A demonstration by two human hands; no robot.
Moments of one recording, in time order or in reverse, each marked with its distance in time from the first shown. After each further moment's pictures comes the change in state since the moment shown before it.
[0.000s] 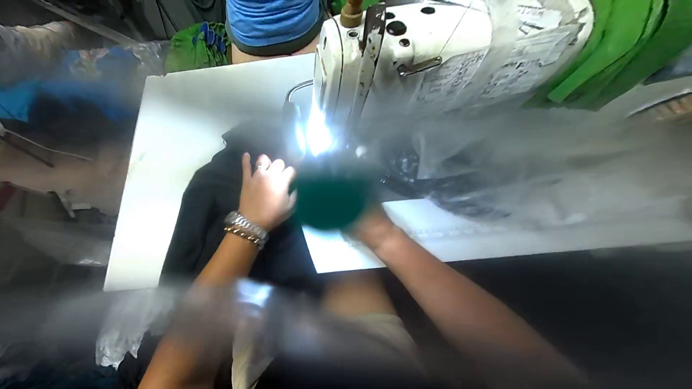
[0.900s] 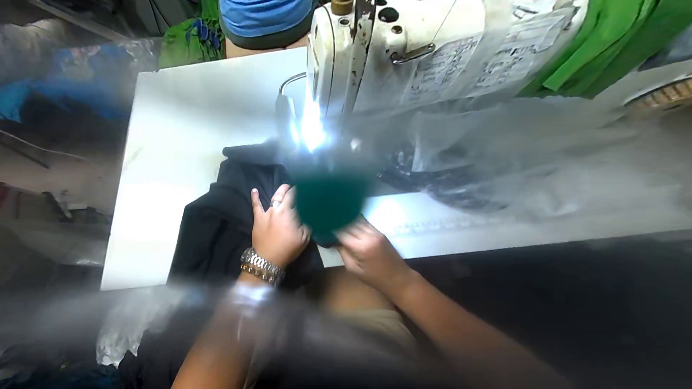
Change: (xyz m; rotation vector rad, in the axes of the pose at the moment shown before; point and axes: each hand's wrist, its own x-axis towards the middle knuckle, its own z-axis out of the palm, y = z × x) left_hand -0.050 0.048 0.016 -0.098 -0.217 -0.152; right_hand -0.069 -0.008 0.003 -0.081 0.029 -0.173
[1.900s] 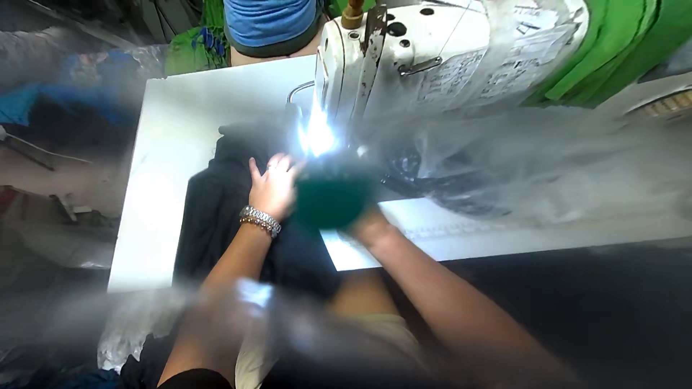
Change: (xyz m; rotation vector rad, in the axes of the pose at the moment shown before) left_hand 0.072 -0.036 -0.016 0.061 0.025 0.030; right_hand 0.073 0.010 0.003 0.087 -0.055 0.254
